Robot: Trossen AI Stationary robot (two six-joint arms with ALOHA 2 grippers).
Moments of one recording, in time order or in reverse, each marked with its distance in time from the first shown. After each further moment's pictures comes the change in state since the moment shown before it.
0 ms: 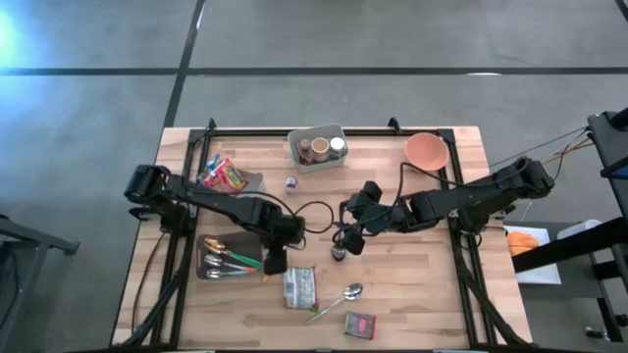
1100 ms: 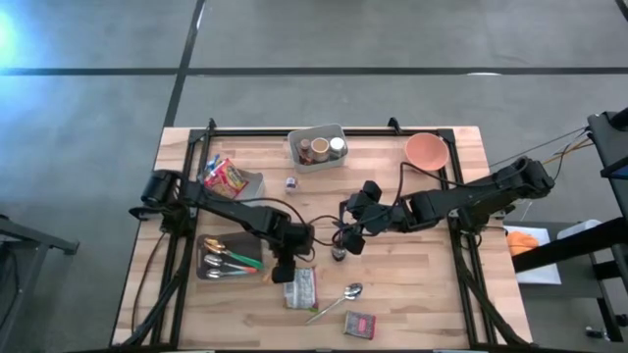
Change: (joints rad) left arm -0.015 0.136 0.001 0.192 0.113 0.046; right arm 0.000 0.000 0.000 0.001 0.000 -0.015
